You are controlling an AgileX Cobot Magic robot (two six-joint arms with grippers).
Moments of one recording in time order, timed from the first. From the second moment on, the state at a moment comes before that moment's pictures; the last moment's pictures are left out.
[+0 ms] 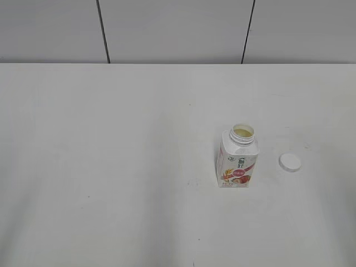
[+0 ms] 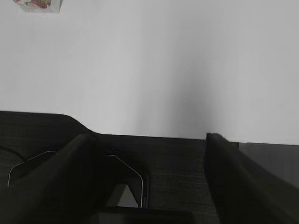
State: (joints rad) left arm -0.12 0.14 -0.52 -0.07 1.06 0.01; right arm -0.01 0.50 -0.59 0.14 1.18 -0.17
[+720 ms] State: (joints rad) left arm -0.12 -0.01 -0.52 -0.08 1.06 0.01; right arm -0.01 0.17 -0.51 0.15 1.10 -0.17
